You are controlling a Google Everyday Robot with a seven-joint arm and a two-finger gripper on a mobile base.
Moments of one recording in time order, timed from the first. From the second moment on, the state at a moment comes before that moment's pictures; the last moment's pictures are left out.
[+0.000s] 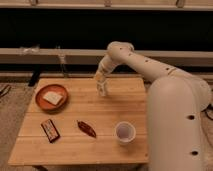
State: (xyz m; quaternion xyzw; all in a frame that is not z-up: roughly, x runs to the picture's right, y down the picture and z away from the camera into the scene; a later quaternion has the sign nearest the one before) arm -0.046 -0.082 0.864 -0.24 -0.21 0.23 0.92
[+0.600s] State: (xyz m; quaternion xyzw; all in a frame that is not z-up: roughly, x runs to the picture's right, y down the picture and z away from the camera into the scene) arm -0.036 -0.095 0.857 -0.22 -0.23 0.23 0.92
